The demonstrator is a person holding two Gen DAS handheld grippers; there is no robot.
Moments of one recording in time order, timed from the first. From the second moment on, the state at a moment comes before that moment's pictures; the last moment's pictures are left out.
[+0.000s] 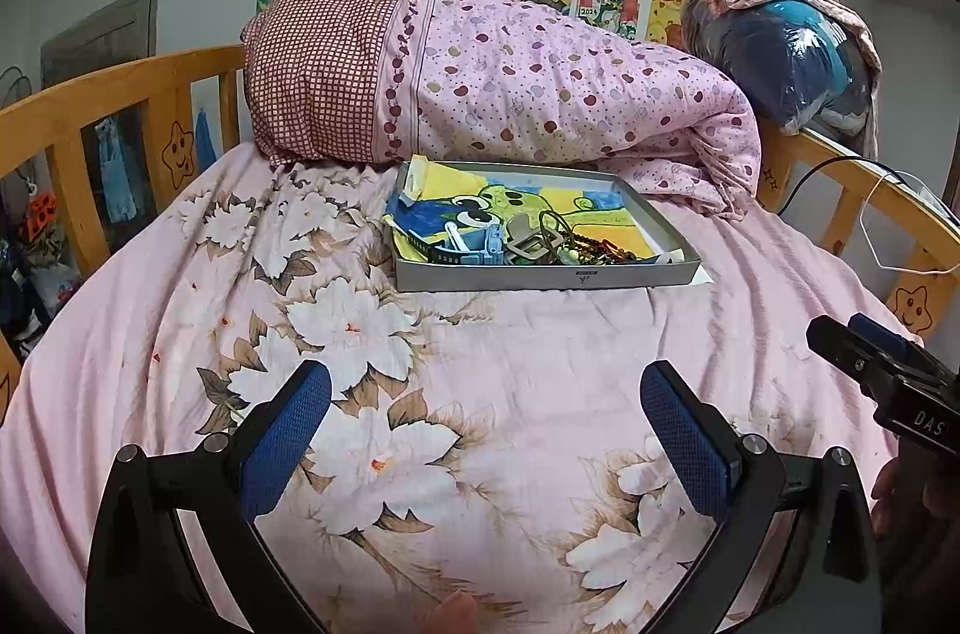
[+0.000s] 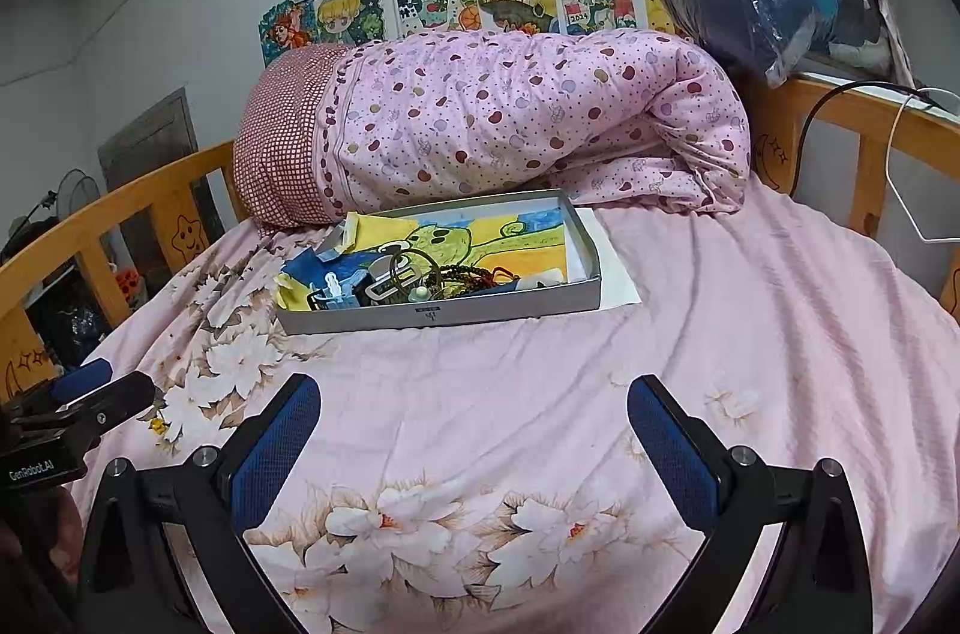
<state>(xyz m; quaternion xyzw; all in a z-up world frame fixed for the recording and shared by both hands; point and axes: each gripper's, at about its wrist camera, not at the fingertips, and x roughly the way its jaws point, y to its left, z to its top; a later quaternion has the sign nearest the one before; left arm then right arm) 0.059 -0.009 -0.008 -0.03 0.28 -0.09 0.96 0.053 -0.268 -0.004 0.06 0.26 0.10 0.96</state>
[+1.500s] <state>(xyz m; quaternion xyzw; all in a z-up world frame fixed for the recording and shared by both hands) 0.055 -0.012 -0.010 -0.02 0.28 -0.09 0.96 0.054 -0.263 -0.010 0.05 0.27 0.10 0.96</state>
